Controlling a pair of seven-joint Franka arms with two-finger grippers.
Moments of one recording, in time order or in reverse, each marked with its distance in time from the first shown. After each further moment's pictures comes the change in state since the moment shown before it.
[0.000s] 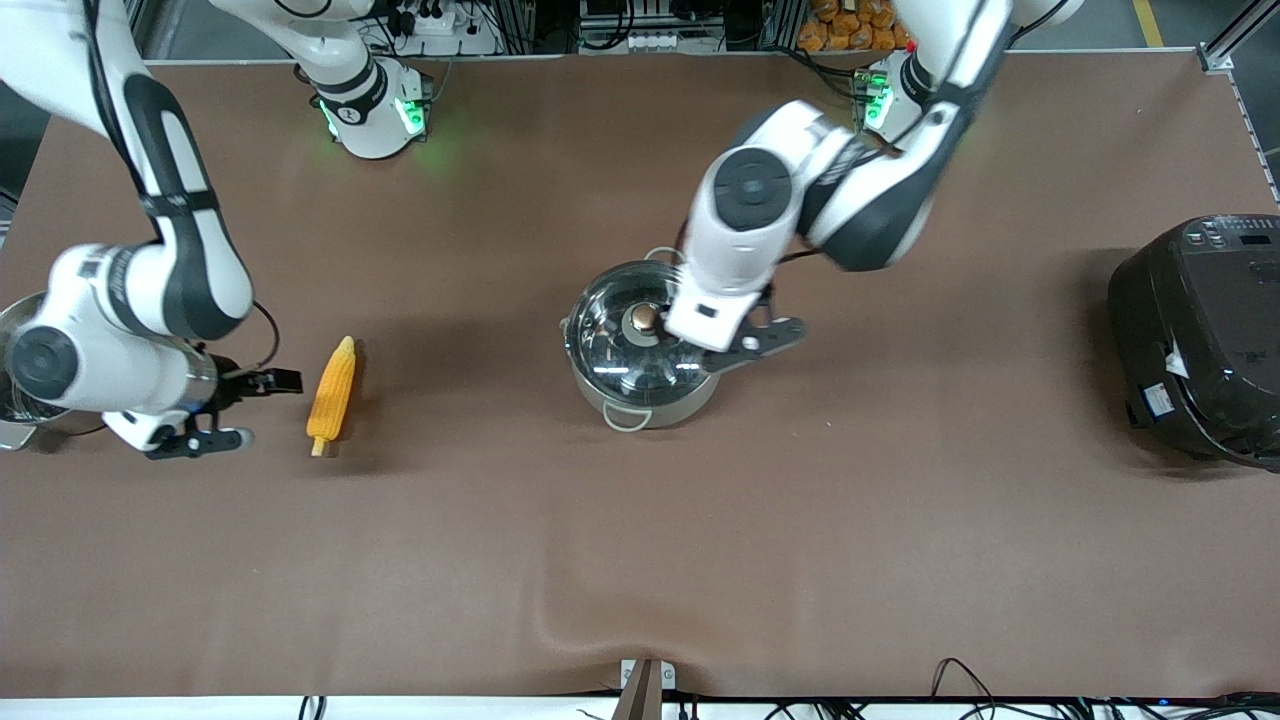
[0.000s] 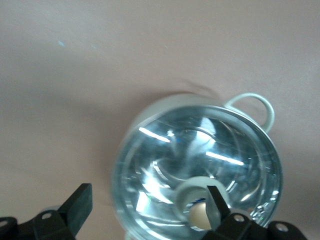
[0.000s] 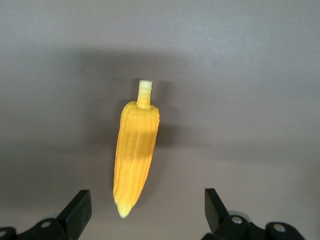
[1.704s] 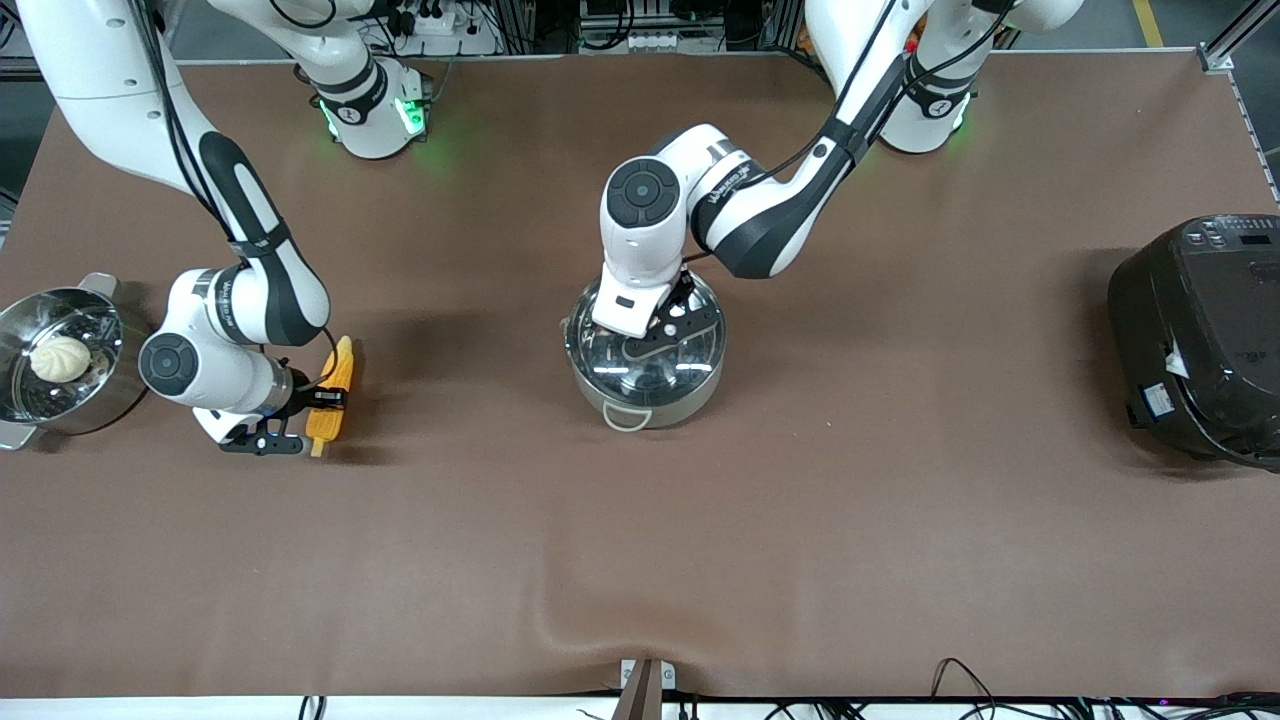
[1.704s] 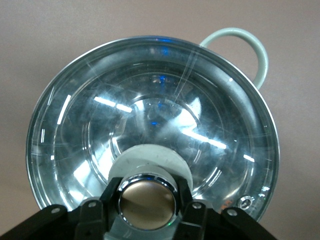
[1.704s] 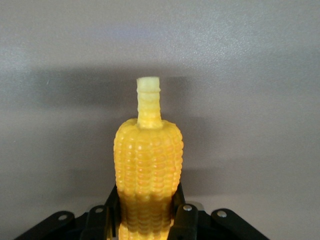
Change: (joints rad) left arm -0.115 0.107 0.012 0.023 0.020 0.083 -0.129; right arm 0.033 0.081 0.003 -0.176 0.003 0.330 0.195
